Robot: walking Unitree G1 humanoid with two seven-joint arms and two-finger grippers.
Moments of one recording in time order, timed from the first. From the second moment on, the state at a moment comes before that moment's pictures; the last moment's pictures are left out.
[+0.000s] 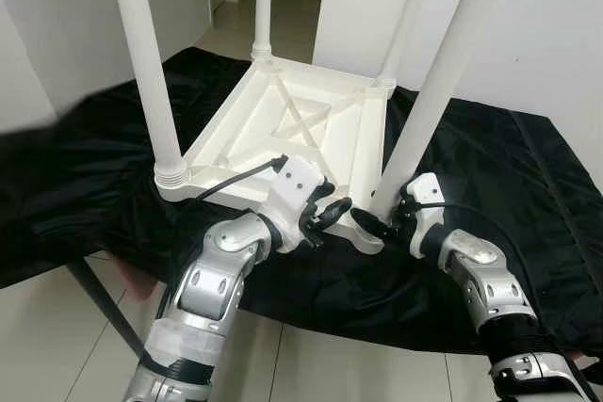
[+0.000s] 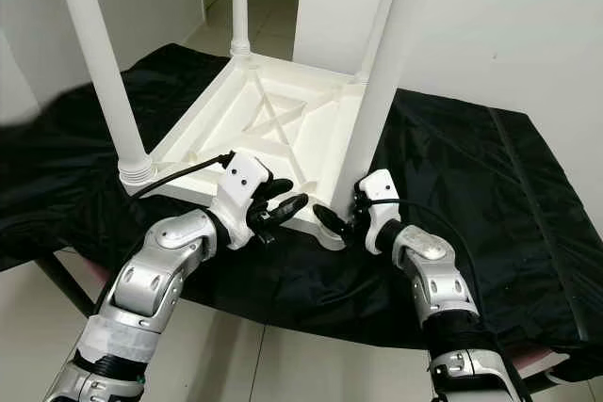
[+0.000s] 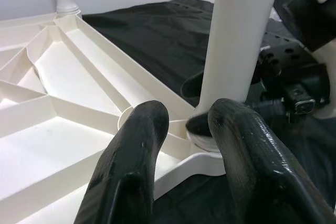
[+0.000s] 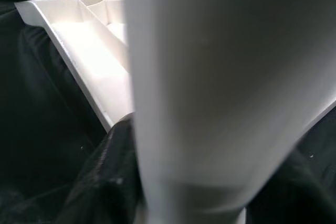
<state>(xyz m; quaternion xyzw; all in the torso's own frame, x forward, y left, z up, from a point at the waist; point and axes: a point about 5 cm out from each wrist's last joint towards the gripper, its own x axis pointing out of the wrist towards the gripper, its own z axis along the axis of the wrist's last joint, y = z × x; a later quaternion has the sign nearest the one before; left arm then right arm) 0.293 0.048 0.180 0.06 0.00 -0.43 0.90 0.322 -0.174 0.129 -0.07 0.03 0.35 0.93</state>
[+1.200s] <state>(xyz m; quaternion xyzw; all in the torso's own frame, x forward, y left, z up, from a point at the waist) 0.323 0.069 0.158 0.06 0.03 -0.29 0.95 0.293 -0.134 0.125 0.03 -0.01 -0.04 1.00</state>
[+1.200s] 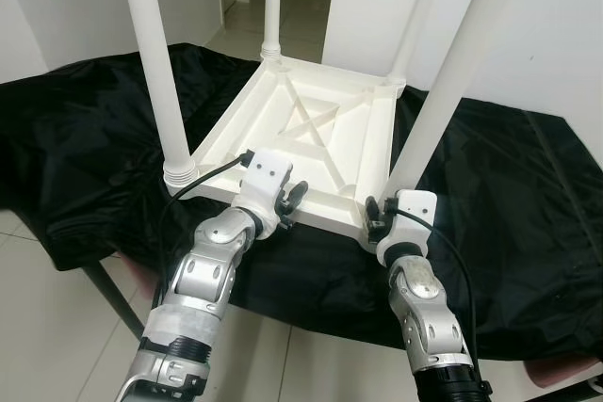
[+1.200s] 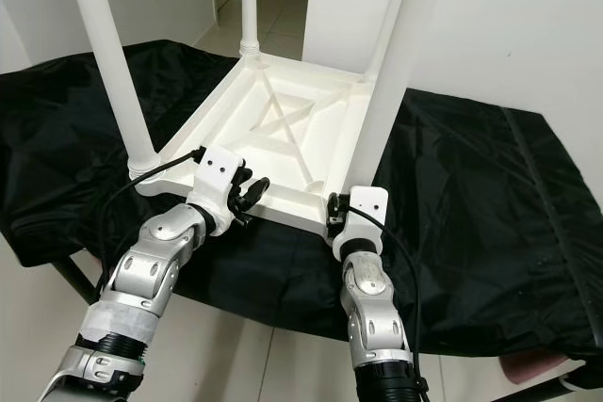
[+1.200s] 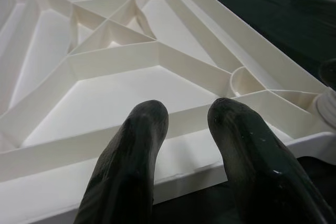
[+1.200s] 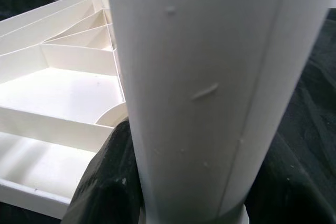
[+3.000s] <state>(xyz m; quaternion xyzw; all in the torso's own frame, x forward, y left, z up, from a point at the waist) 0.281 0.051 0.164 0.08 -0.04 -0.44 0.89 0.305 -0.172 0.125 -0.05 0.01 0.28 0.96</state>
